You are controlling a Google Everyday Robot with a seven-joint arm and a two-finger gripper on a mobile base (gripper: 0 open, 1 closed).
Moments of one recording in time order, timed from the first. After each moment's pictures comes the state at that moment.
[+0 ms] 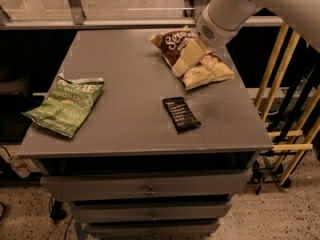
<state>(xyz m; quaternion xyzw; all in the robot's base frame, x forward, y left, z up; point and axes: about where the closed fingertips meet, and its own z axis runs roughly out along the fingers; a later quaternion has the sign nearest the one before) 0.641 -0.114 0.925 -0.37 0.89 -0.01 0.26</state>
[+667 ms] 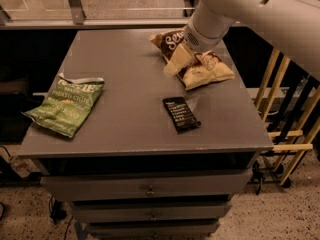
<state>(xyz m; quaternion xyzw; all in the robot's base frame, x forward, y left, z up) 0.669 -0.098 0.903 -0.35 0.89 -0.03 0.28</state>
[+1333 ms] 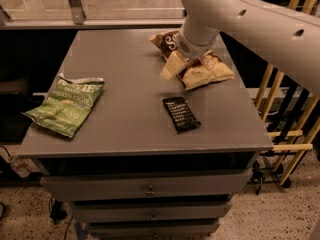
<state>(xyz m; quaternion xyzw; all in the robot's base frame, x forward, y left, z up) 0.683 -0.085 0.875 -0.35 0.90 -0.04 0.26</state>
